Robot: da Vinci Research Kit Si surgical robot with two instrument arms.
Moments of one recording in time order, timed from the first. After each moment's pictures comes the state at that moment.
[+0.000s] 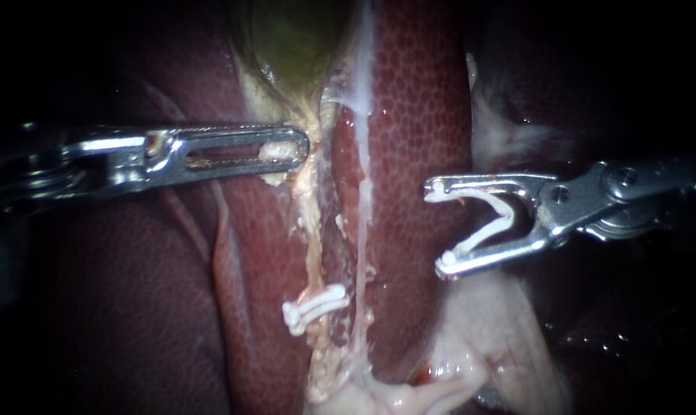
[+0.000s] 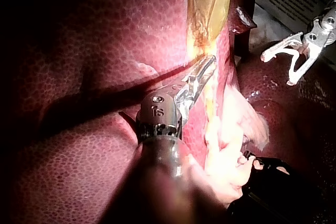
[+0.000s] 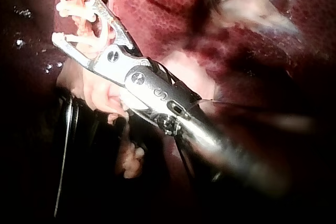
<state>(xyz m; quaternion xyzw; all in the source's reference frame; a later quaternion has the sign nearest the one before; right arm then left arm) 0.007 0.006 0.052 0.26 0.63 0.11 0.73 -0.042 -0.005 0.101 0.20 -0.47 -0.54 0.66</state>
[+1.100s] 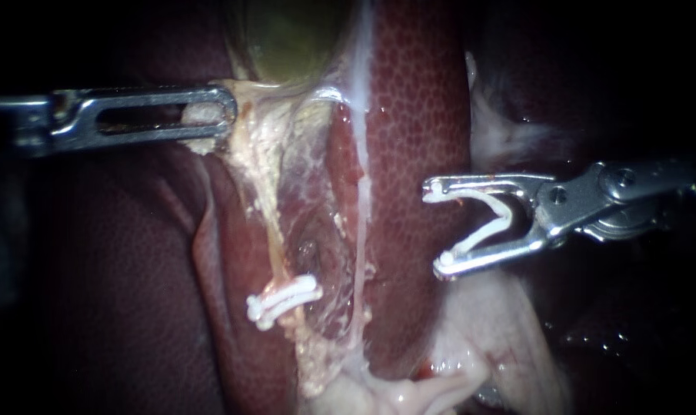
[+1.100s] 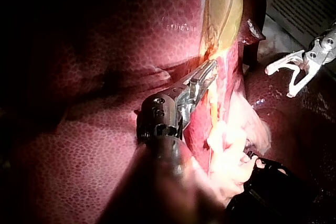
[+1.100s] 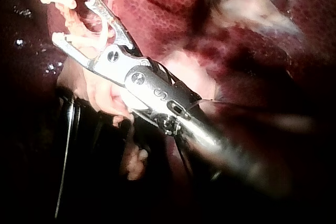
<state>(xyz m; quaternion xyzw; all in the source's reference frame) 0.007 0.006 0.052 0.26 0.63 0.11 0.73 -0.035 -0.001 0.094 0.20 -0.49 -0.56 0.64</state>
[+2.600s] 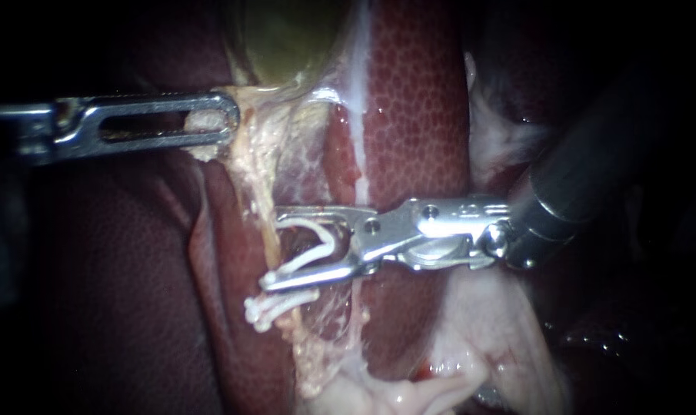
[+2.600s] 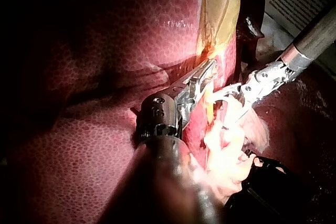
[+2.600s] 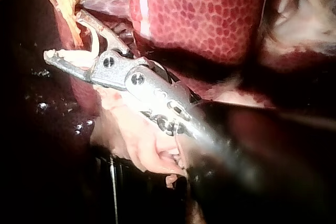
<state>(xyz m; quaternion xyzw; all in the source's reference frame) 0.024 0.001 0.063 0.31 0.63 0.13 0.70 -0.036 -0.002 0.094 0.19 -0.49 -0.56 0.65</state>
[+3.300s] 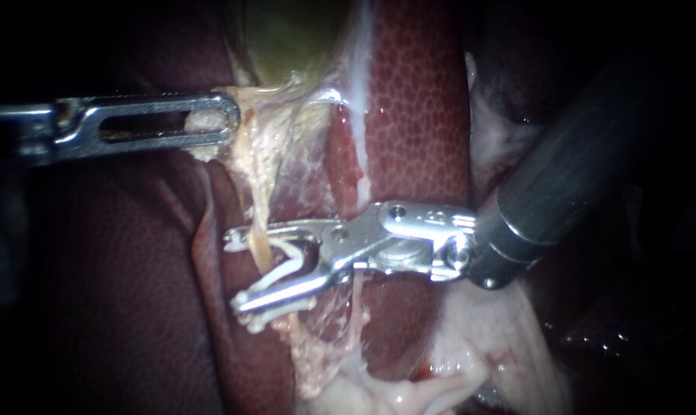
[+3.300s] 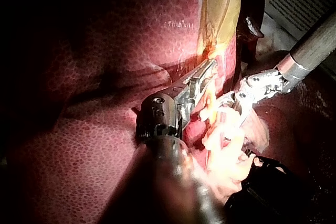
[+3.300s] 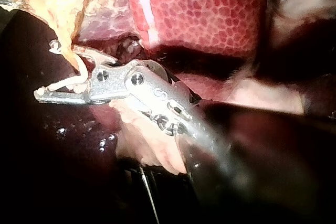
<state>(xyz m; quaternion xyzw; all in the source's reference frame) 0.028 0.001 0.063 0.37 0.65 0.13 0.65 -0.036 -0.002 0.094 0.19 -0.49 -0.56 0.65</state>
